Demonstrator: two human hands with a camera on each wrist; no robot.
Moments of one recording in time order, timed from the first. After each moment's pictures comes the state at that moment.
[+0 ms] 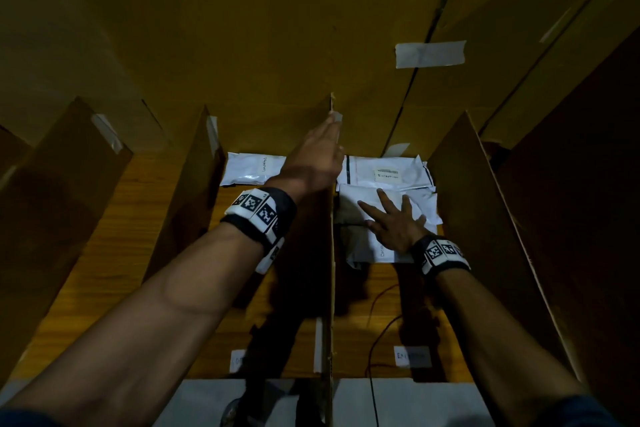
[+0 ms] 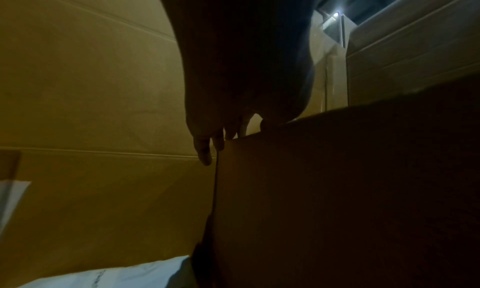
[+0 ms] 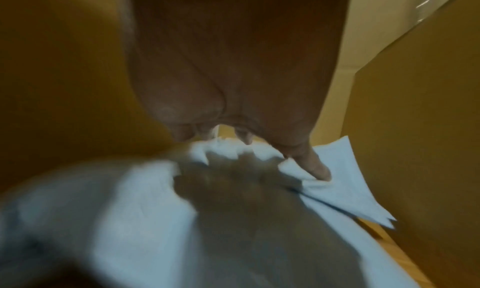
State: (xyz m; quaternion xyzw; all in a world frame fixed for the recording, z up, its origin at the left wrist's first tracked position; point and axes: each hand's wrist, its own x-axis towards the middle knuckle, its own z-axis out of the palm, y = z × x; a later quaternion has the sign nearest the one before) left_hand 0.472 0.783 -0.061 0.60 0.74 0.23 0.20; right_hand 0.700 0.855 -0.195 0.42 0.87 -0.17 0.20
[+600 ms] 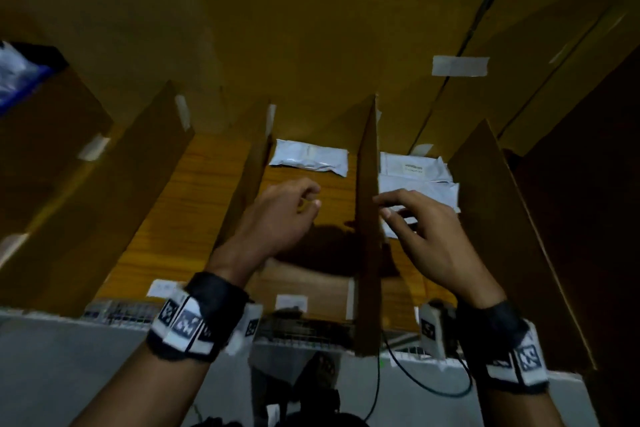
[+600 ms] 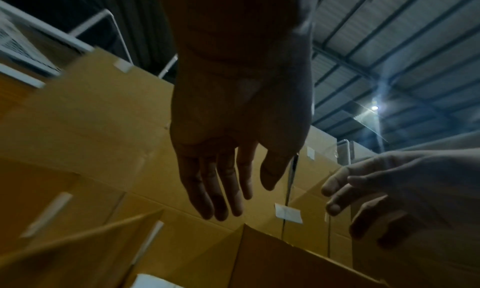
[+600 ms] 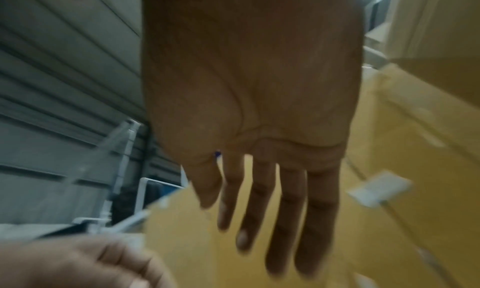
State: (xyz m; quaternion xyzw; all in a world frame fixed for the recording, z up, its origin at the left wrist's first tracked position) left_hand 0.470 0.515 -0.014 0.53 0.78 0.28 0.19; right_hand 0.716 0.625 0.012 0.32 0.88 -0.30 -0.19
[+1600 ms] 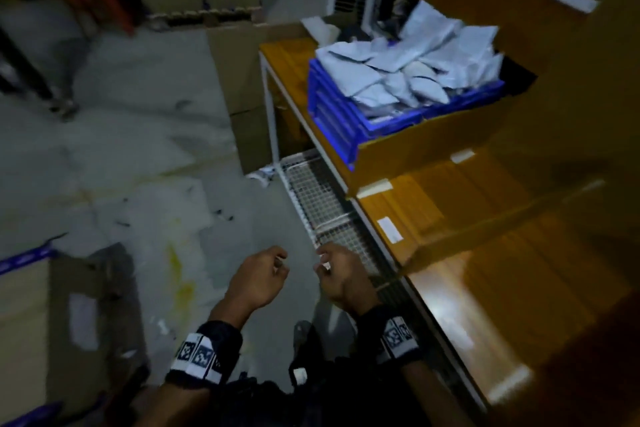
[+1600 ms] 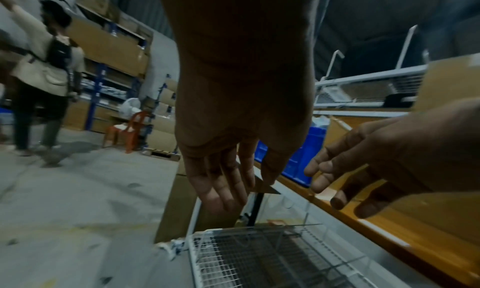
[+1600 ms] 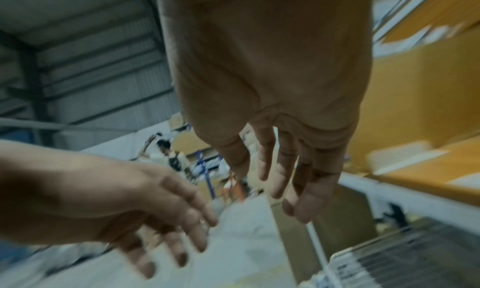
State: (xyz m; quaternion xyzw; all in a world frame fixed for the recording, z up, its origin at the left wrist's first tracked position) left_hand 0.268 -0.044 -0.184 -0.04 0.93 0.33 0.18; right_hand 0.258 0.165 -0.175 -0.08 0.92 -0.36 0.14
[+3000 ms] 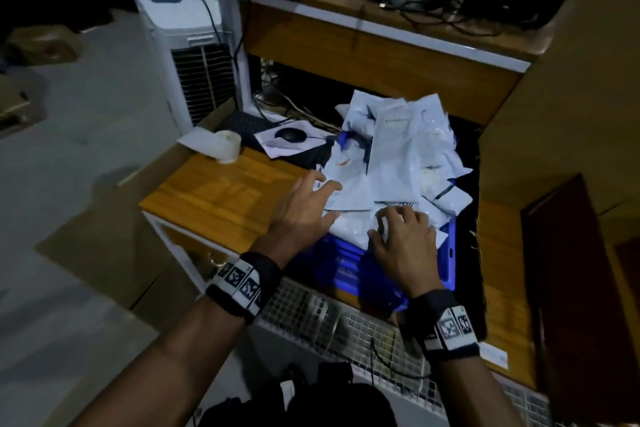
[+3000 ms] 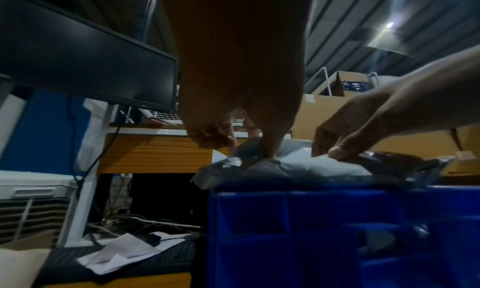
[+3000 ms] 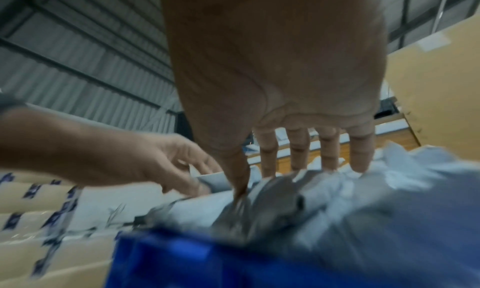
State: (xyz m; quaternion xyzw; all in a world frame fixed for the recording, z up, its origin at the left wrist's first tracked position) left_hand -0.342 -0.031 -0.057 0.48 0.83 0.29 0.04; right_hand -0.160 0.099 -0.057 0.33 0.93 -0.06 -0.14
